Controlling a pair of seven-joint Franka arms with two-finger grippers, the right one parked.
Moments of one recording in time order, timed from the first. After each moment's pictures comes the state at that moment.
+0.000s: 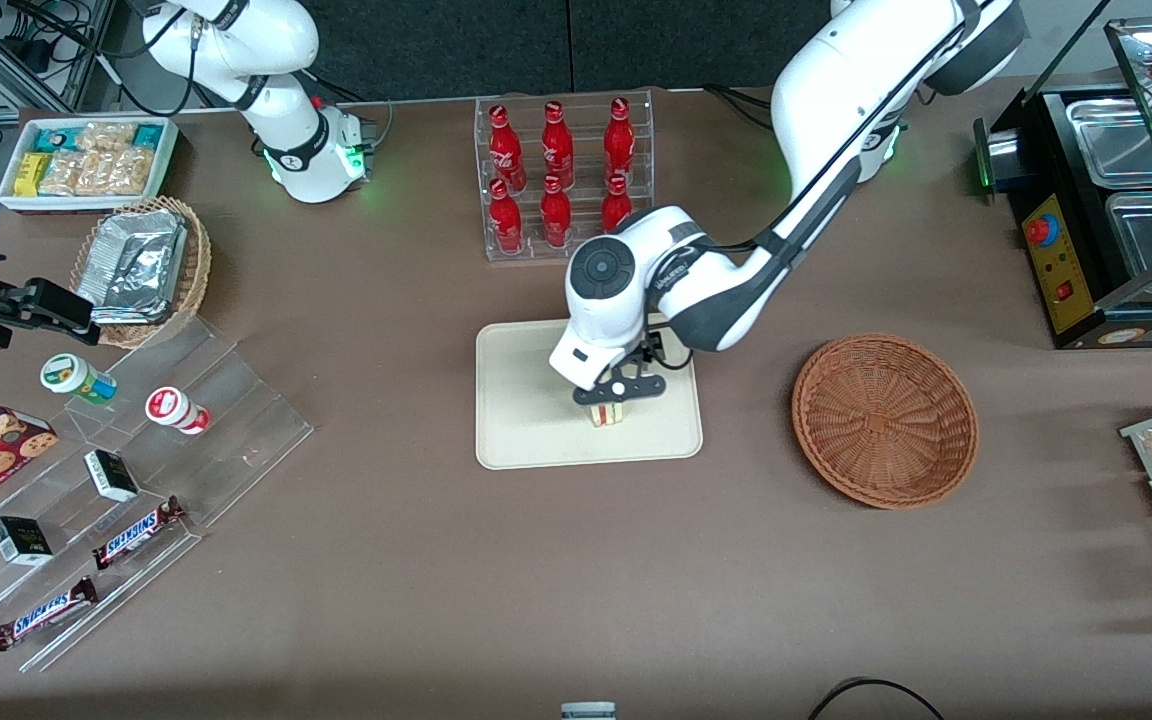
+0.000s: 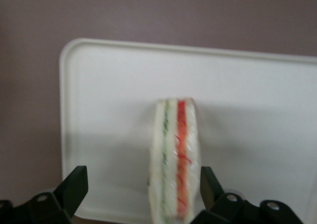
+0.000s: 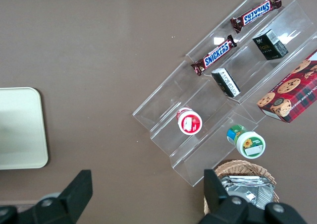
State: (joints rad) arm -0.35 0.66 -0.49 -1.53 0.34 2.03 -1.08
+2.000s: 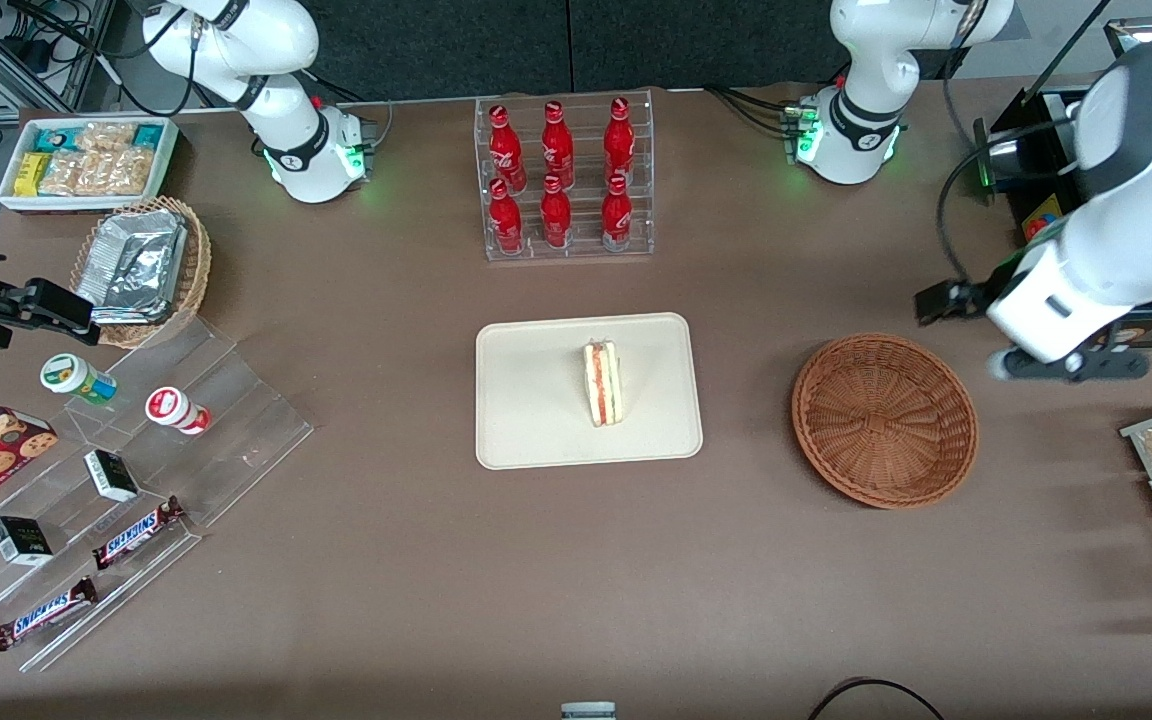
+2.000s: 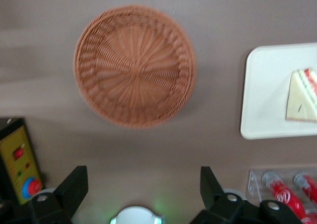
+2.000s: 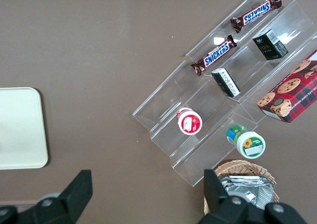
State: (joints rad) arm -0.03 0.11 -0.11 -1.53 -0.02 1.43 -0.12
